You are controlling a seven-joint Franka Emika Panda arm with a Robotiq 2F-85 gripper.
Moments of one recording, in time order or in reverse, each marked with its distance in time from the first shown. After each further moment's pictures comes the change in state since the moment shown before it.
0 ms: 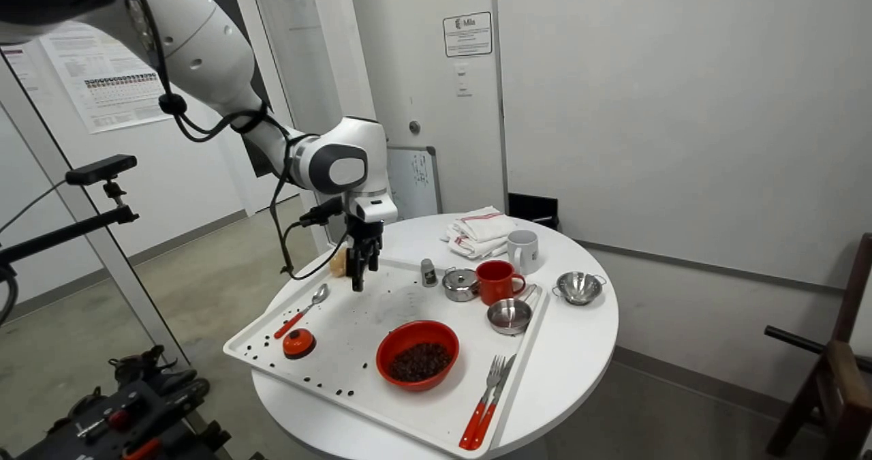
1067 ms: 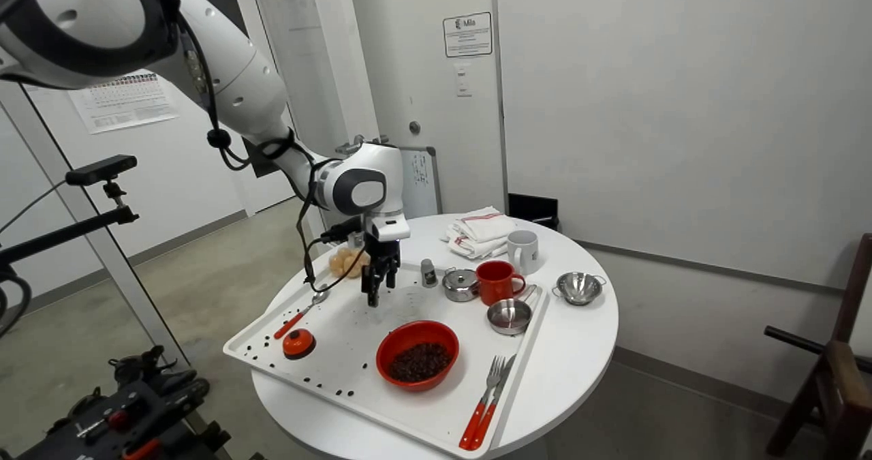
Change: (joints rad) arm 0.026 0.181 -0.045 0.154 0.003 0.000 0.112
